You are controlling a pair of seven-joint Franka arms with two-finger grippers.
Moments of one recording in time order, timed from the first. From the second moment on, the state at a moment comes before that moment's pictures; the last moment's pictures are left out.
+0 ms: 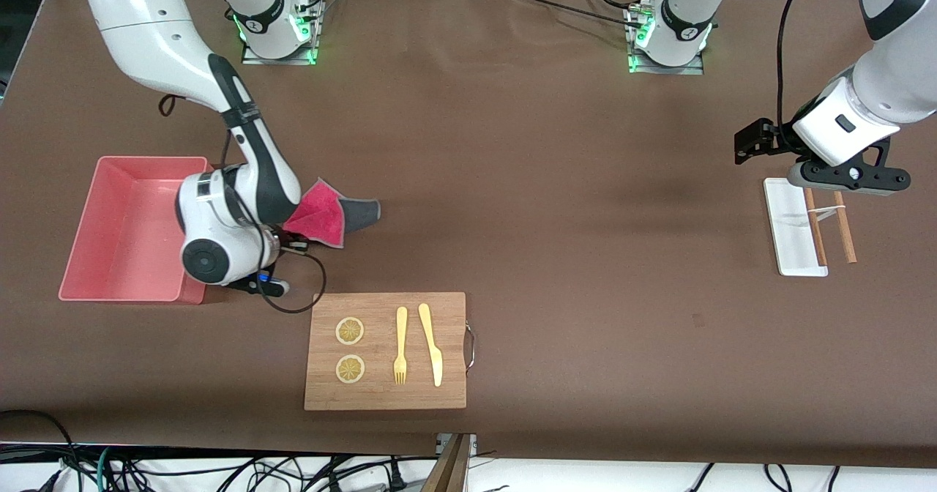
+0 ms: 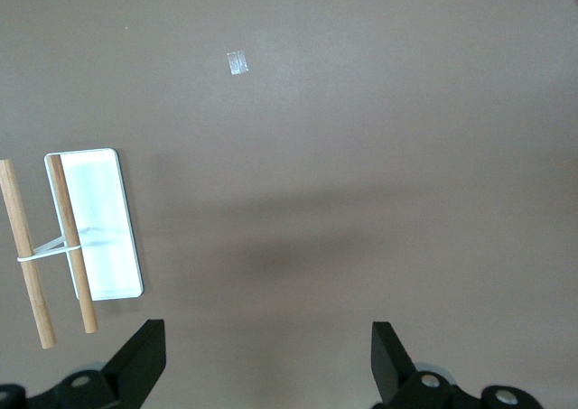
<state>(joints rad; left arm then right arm) -0.04 0.05 -0.07 -1.66 -0.01 1.60 -0.02 0.21 0.68 -0.03 -1.58 0.04 1.86 0.32</state>
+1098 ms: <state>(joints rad) -0.04 0.05 -0.07 -1.66 -0.01 1.60 -0.02 0.12 0.42 -0.30 -1.31 -0.05 1.27 -0.26</state>
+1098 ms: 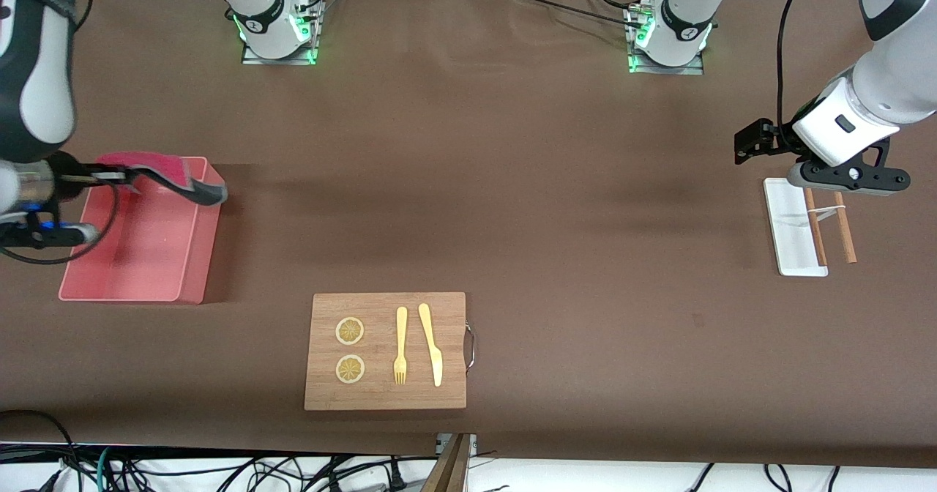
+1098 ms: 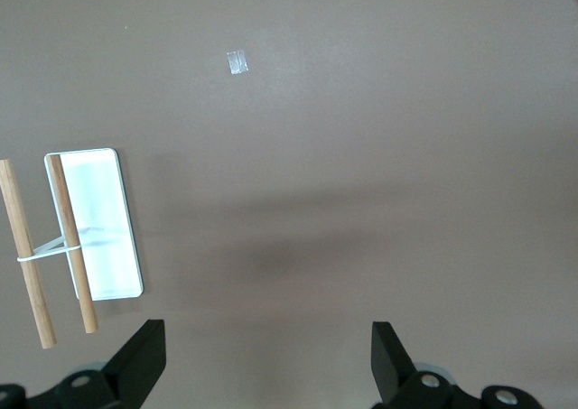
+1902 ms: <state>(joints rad) -0.04 0.05 -0.07 -1.66 -0.01 1.60 -0.02 0.07 0.60 -0.39 -1.49 -0.08 1.59 -0.46</state>
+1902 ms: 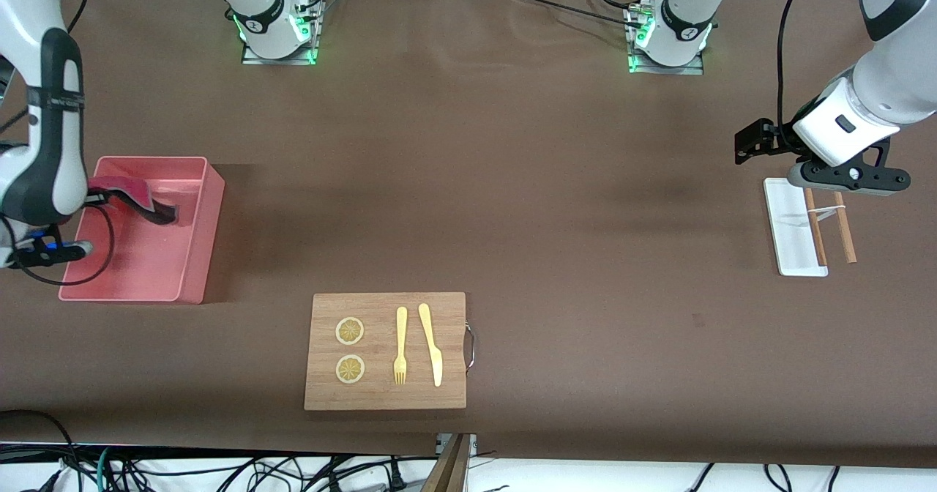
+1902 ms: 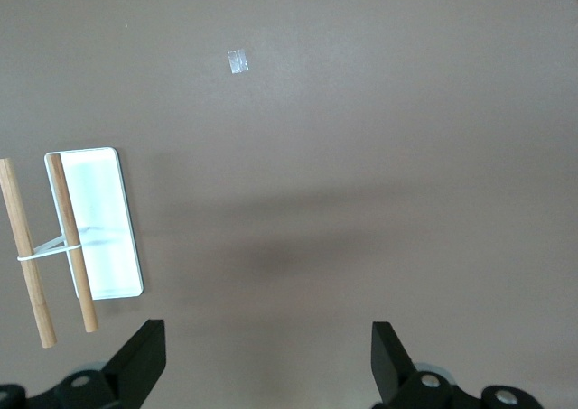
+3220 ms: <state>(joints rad) -0.04 0.05 -0.07 -1.66 -0.01 1.59 -0.02 0.07 0.59 -0.39 -1.45 0.07 1.66 -0.46</state>
